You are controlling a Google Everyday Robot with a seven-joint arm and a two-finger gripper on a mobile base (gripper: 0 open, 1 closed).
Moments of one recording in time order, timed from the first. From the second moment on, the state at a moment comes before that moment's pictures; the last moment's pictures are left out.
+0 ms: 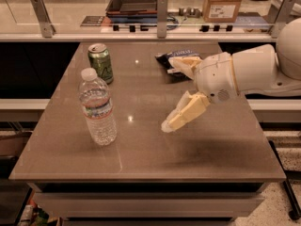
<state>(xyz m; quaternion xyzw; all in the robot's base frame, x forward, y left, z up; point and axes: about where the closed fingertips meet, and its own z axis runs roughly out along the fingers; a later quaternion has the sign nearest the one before) 0.486 -0.040 0.927 -0.59 0.62 0.26 0.45</state>
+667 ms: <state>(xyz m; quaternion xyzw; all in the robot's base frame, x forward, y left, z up) 0.469 0.028 0.934 -0.59 0.54 0.35 0.49</state>
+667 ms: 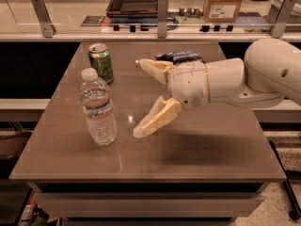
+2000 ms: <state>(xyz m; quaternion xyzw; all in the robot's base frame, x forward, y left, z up) 0.455 0.102 0.942 -0.57 0.52 0.43 0.47</state>
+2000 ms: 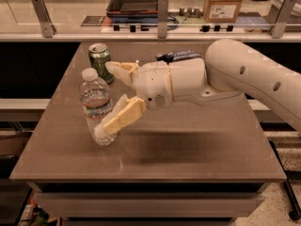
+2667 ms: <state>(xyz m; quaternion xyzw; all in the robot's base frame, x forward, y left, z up) 0.470 0.117 0.950 -0.58 0.52 0.42 0.47</state>
